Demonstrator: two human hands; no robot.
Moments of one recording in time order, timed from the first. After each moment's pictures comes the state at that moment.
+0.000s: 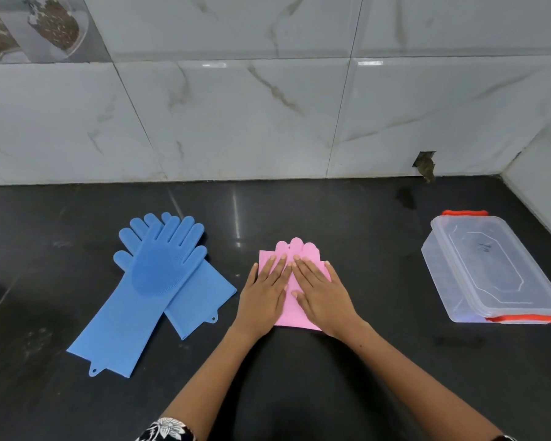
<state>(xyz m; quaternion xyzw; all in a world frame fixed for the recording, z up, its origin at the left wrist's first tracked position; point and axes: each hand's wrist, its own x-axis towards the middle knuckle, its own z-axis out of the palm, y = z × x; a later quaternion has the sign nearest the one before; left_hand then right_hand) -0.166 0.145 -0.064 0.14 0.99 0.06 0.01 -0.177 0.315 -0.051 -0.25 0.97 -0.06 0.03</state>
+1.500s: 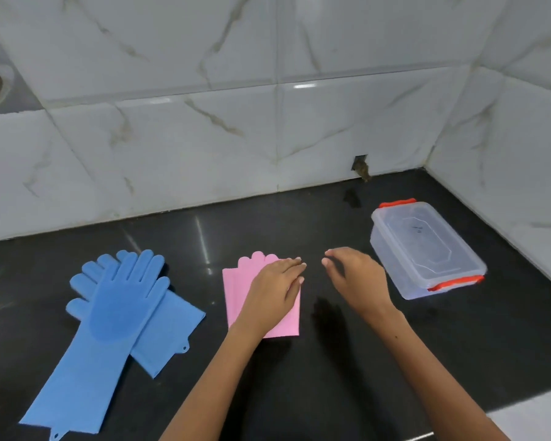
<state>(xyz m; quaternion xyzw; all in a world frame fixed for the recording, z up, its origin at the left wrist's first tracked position) -0.166 0.216 0.023 0.28 0.92 0.27 -0.08 -0.149 0.396 0.048 0.01 0.97 -0.22 -0.13</state>
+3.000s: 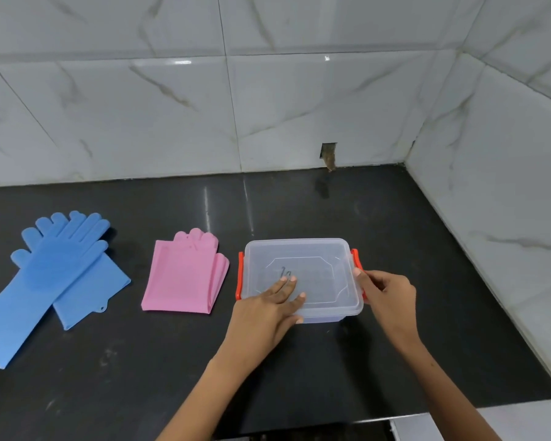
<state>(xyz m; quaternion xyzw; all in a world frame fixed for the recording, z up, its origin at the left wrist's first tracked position) -0.081 0.362 0.025 0.24 0.95 0.18 -0.03 -0.104 0.585 0.022 0.12 0.84 -0.52 -0.08</state>
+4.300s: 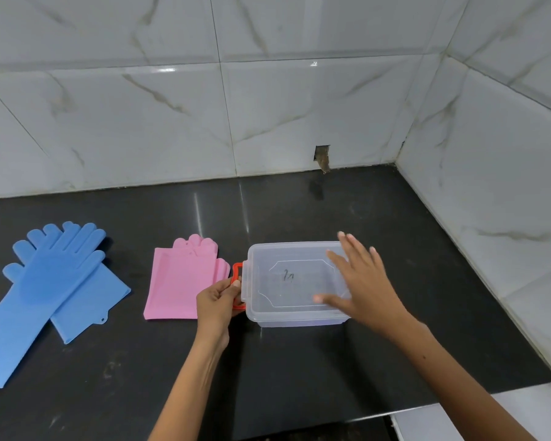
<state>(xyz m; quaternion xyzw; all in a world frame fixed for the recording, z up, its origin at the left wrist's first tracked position) -0.109 0.317 0.009 -0.27 0.65 0.71 0.02 -0.118 0.562 0.043 -0.13 0.99 -0.08 0.02</state>
